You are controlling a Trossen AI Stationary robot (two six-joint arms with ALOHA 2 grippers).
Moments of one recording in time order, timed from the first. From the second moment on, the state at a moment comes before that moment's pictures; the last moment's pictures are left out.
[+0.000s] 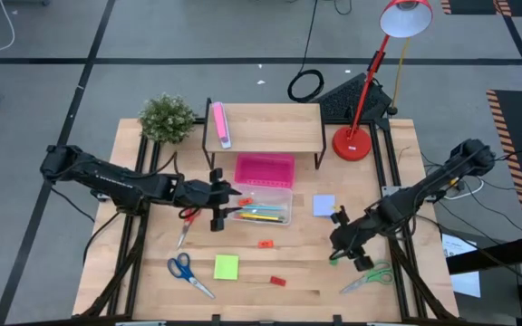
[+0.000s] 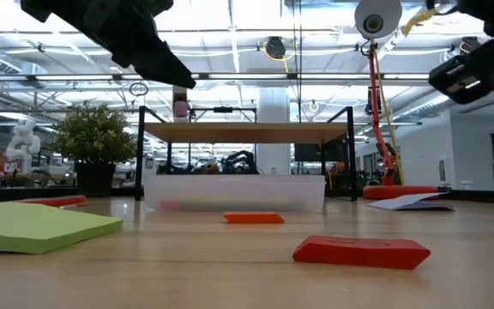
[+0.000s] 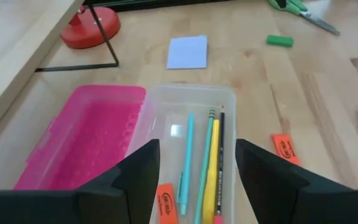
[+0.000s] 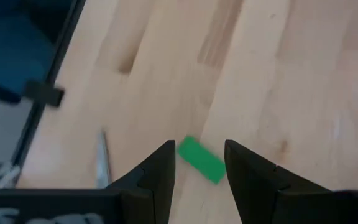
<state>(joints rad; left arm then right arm) -0.16 1.24 0.72 -0.04 -0.24 -0.01 0.54 1.18 0.68 -0.52 -0.11 0.29</state>
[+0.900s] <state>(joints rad) -0.17 1.24 0.72 -0.03 -0.25 -0.03 0.56 1.53 0.69 -0.48 -0.13 -0.20</state>
